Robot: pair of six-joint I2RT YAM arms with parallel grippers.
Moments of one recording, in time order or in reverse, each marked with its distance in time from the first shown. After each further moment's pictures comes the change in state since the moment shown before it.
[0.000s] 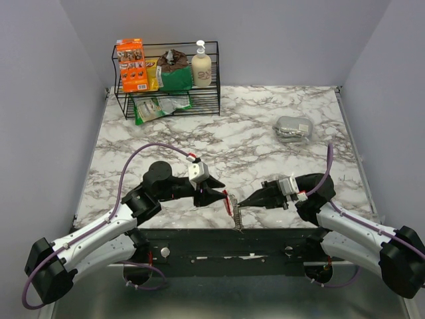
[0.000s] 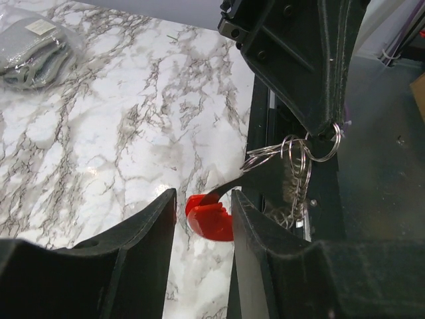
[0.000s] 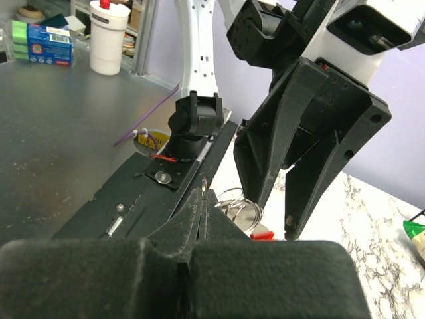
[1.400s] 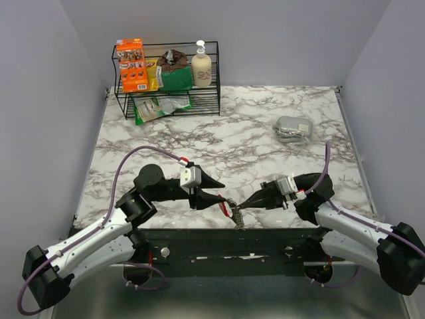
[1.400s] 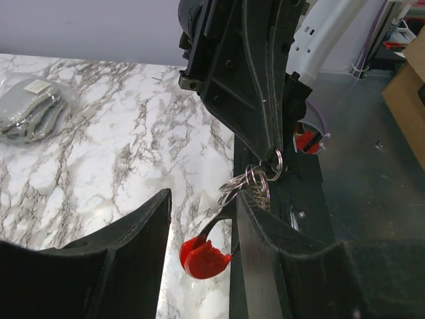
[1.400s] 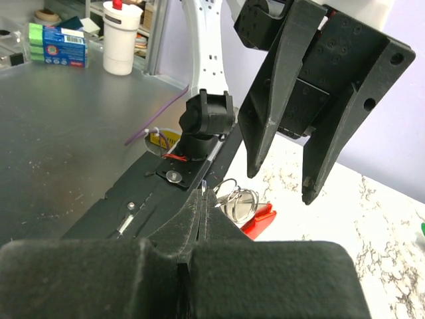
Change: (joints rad) left arm -0.005 -0.077 0.002 0.053 0.076 0.010; right arm 0.000 0.032 0.000 0.040 -0.031 0.042
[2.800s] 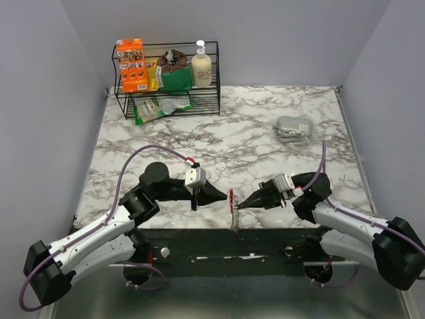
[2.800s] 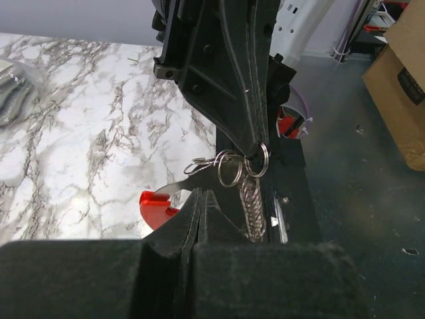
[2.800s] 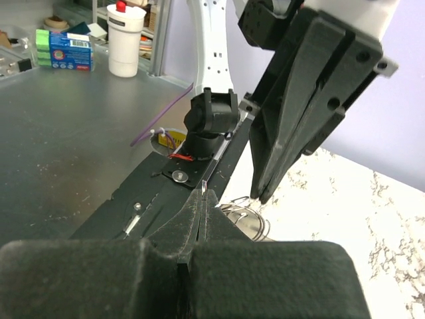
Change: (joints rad) left arm -0.008 0.051 0.011 -0.037 0.058 -0.003; right arm 0.000 0.048 0.000 0.055 -0.006 0.050
